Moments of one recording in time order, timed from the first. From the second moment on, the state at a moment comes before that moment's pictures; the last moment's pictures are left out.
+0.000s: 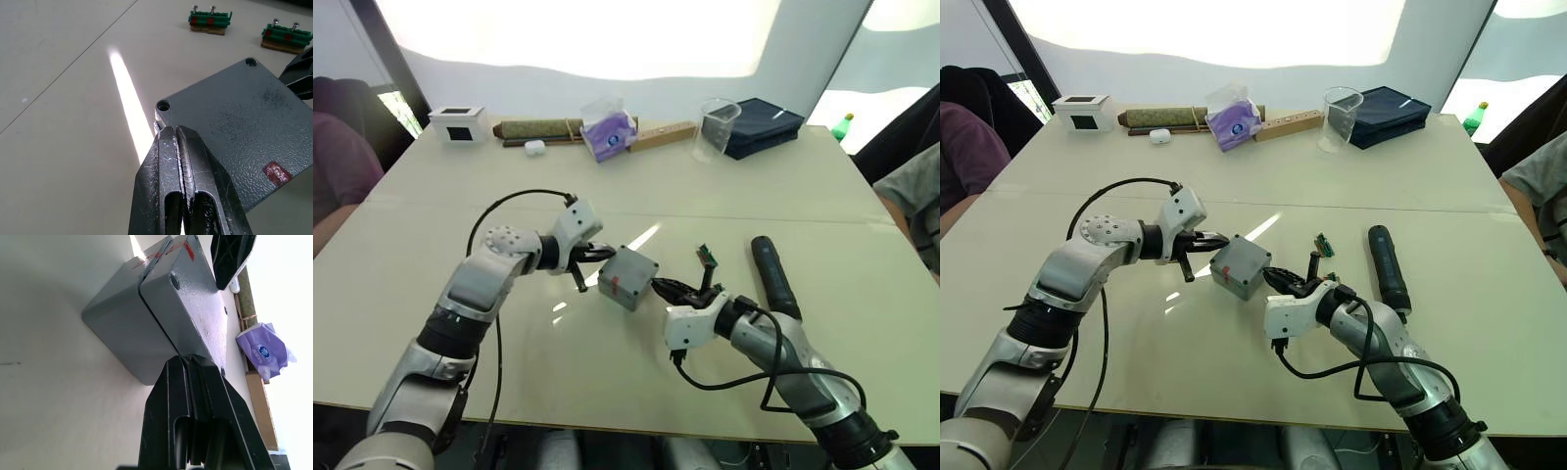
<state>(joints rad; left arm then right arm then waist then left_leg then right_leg) -0.66 0.54 -0.23 -0.04 -0.21 0.70 -0.92 -0.15 -0.54 0.29 -0.28 -0.62 -0.18 0.52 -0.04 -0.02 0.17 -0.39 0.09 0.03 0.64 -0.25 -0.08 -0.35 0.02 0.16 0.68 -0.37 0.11</state>
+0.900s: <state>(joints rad) -0.70 0.48 -0.13 0.06 -0.33 0.73 -0.94 -0.14 -0.54 0.27 -0.29 -0.58 -0.16 0.53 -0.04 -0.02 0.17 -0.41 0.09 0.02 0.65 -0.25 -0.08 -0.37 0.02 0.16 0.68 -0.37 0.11</state>
